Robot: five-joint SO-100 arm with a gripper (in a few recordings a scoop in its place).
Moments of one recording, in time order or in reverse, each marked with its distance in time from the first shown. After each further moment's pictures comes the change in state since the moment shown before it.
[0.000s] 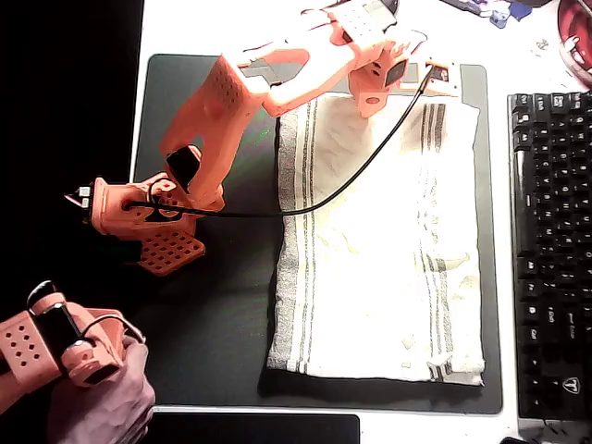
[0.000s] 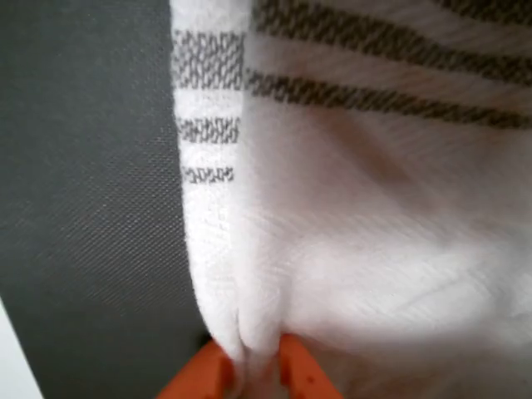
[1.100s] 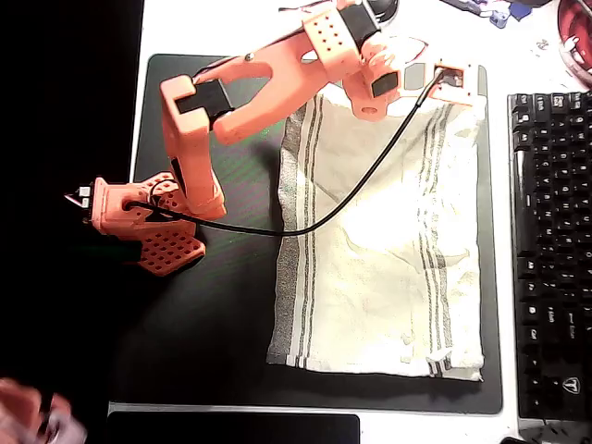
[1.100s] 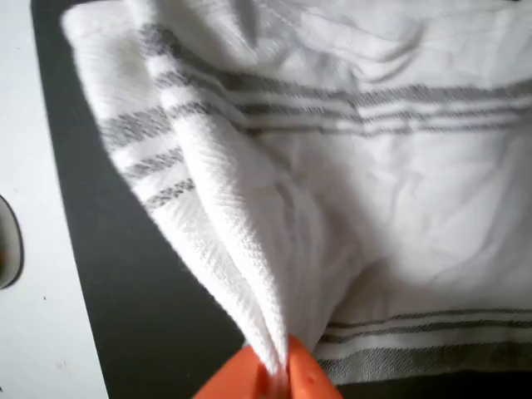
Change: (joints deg) arm 12.8 34.5 8.9 14.0 -7.1
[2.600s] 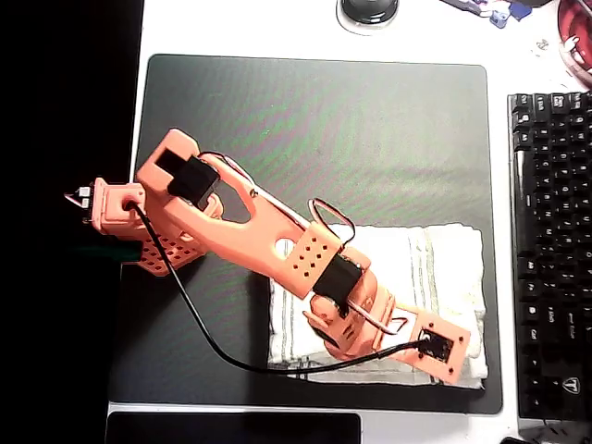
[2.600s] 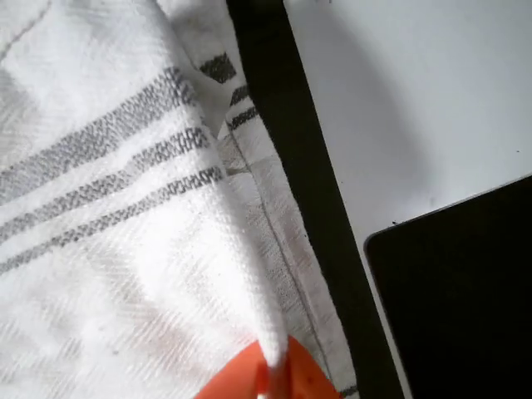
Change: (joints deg) arm 56.9 -0.1 19.1 -25.2 -41.1
